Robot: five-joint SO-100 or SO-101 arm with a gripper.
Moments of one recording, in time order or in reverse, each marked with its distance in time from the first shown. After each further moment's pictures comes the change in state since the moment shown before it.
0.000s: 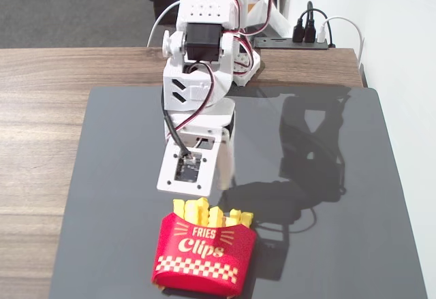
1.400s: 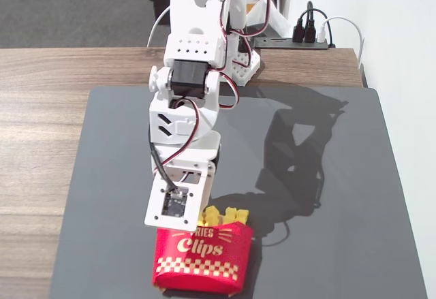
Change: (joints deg) arm 3.1 -12.7 -5.4 -7.7 -3.3
